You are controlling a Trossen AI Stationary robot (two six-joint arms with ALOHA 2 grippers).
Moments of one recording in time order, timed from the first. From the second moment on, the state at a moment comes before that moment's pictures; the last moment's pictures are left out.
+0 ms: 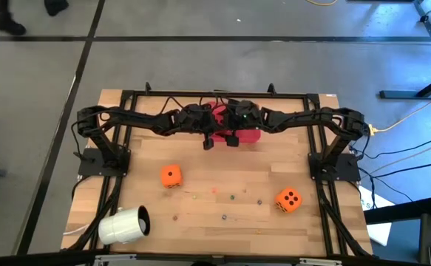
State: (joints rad) left arm 0.35 1.63 0.91 0.30 0.07 0.14; right arm -0.29 1.72 0.99 0.20 -0.06 -0.40
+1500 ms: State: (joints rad) left arm 0.37 1.56 0.91 0.18 0.02 0.05; right arm -0.28 1.72 0.99 0.11 0.02 -0.16
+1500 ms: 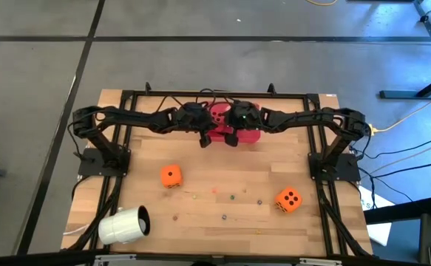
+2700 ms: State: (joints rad) left arm -0.05 1.07 0.91 -0.32 -0.36 0.04; right arm 0.12 1.28 0.99 -0.77 0.11 0.31
